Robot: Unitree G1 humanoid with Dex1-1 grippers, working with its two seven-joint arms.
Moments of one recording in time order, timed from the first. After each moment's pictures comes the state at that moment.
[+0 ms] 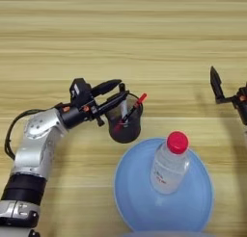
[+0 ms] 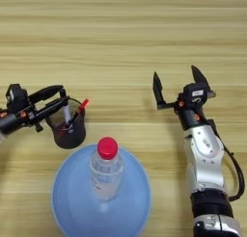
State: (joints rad) left arm -0.23 0.29 -0.01 0.22 -0.40 -0.13 -1.03; right arm -0.21 -0.22 -0.16 0.36 0.19 -0.49 0.32
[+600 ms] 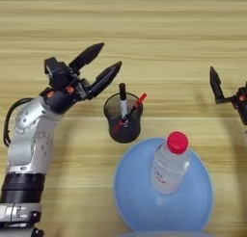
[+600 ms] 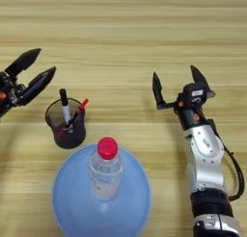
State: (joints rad) left arm -0.24 0.23 0.12 -0.01 -0.64 -0.10 -0.94; right arm -0.21 -0.22 -0.16 0.36 0.19 -0.49 0.33
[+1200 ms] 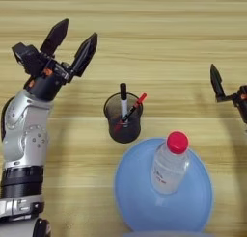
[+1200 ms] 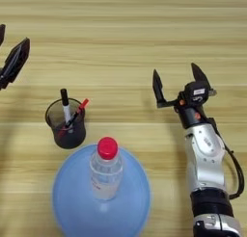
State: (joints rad) left arm -0.28 0.20 0.20 0.03 -0.67 -0.10 -0.79; right arm -0.21 -0.22 -0.16 0.33 0.22 -0.49 0.35
